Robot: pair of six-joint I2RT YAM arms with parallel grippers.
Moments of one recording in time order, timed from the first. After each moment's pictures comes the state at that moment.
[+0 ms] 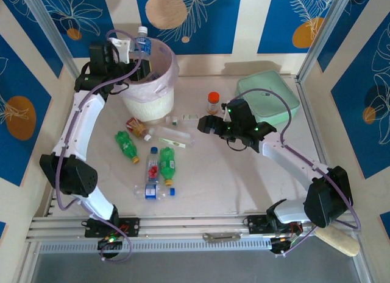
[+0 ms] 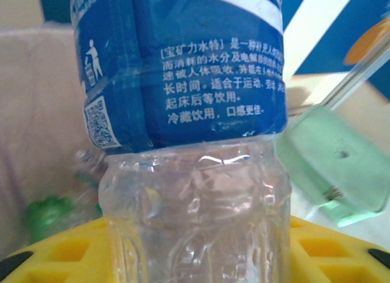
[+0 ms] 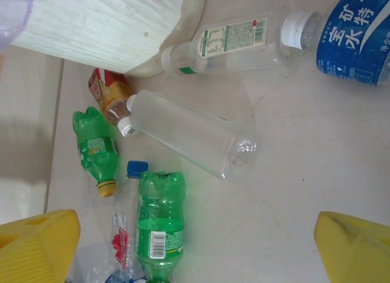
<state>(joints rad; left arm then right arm) -0.15 1.68 1.84 -0.64 0.33 -0.12 0.54 1.35 1.04 -0.43 -0.24 0.73</state>
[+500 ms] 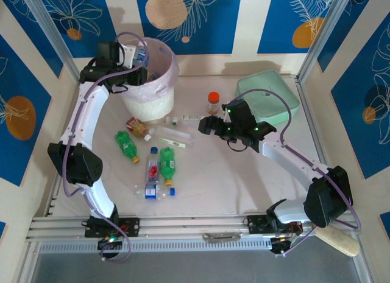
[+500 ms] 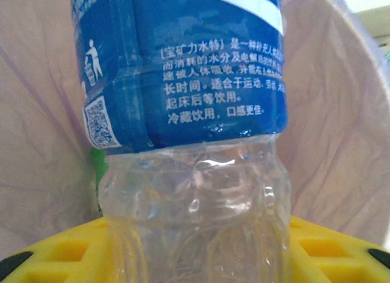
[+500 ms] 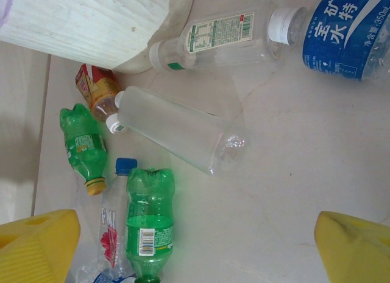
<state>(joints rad) -0.15 1.80 1.98 -0.88 0.19 0.01 0.54 1.35 1.05 -0.45 -0.22 0.71</state>
